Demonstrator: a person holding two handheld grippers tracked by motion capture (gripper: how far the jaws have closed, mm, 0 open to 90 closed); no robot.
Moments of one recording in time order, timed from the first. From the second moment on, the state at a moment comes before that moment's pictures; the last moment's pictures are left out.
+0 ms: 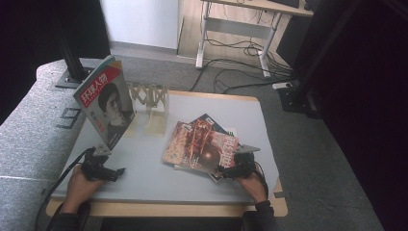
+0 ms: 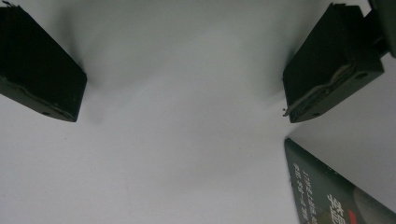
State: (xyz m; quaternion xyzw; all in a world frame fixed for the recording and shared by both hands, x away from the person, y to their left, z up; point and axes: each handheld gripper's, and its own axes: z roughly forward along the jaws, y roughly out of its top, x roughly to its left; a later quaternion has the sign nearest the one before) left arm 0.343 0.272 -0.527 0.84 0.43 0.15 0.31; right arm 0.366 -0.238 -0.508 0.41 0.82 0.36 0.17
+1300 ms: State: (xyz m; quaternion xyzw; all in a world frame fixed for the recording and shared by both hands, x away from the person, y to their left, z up) left arm 0.343 0.272 -0.527 0.84 0.43 0.16 0.31; right arm 0.376 -0.278 -0.511 0.44 0.81 0.35 0.17
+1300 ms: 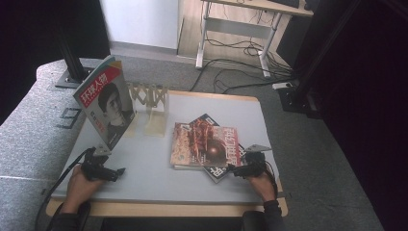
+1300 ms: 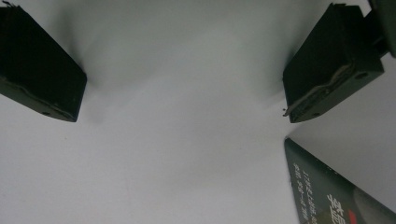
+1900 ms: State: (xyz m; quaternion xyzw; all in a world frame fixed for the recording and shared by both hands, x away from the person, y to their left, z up) left arm 0.343 0.272 -0.527 0.84 0.43 0.16 0.31; right arm 0.415 -0.216 -0.489 0.39 0.83 0.37 0.16
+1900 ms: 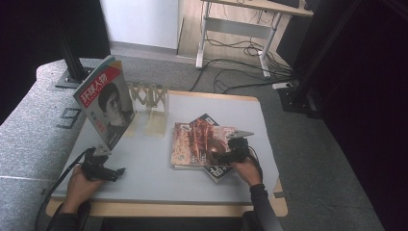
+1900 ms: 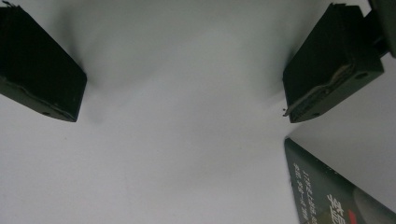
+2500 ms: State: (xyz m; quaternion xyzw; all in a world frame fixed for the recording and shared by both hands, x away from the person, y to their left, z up) left arm 0.343 0.272 -0.527 0.84 0.42 0.16 0.31; right arm 0.467 -0.134 -0.500 0.35 0.85 0.36 0.15
